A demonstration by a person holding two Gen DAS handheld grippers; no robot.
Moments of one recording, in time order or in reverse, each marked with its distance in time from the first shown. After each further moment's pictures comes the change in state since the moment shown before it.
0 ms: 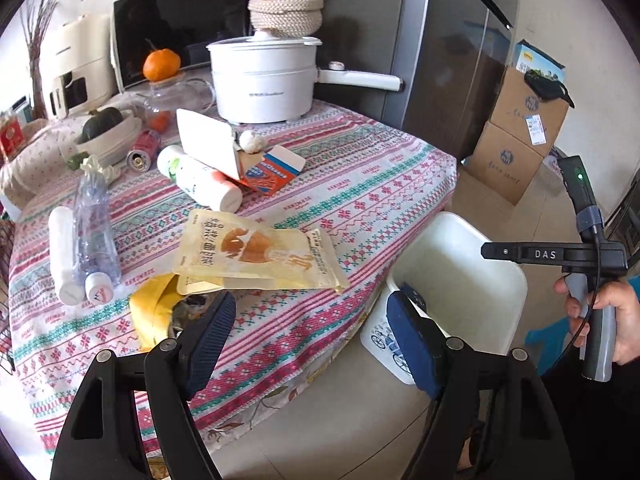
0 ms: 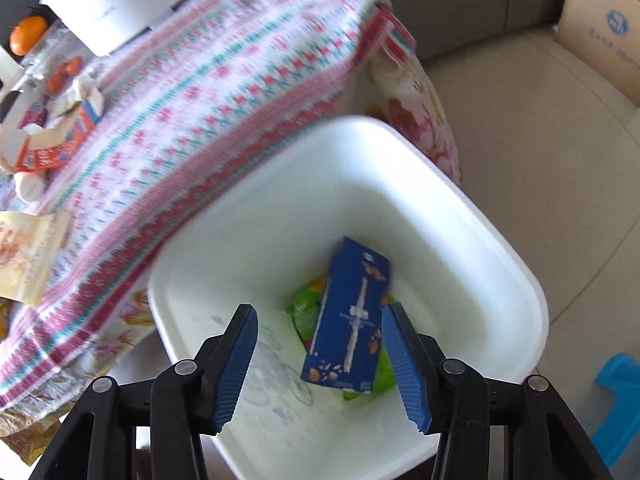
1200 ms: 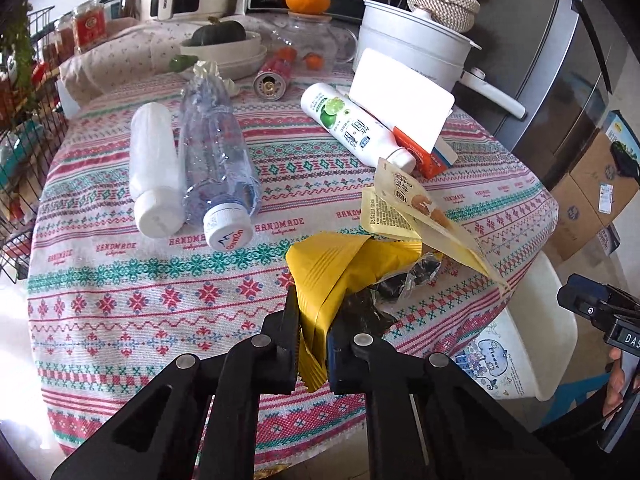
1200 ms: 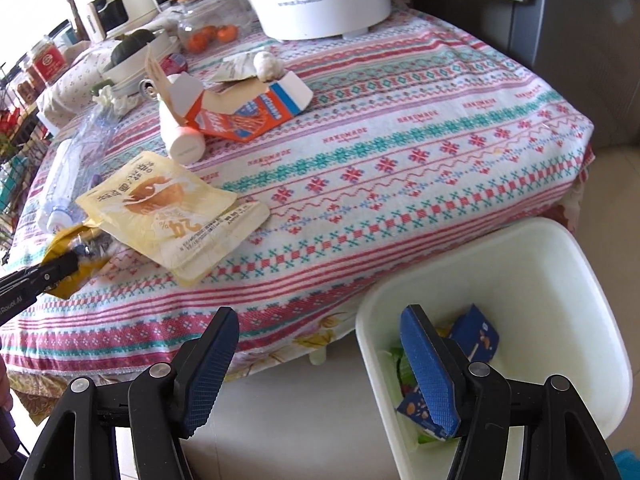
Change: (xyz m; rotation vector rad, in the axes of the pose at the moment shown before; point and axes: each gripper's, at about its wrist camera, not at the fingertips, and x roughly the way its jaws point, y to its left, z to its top) left arm 0.026 0.134 -0.020 -0.296 0.088 0.144; right arm -0.012 0.153 -0.012 -0.310 -0.085 0.110
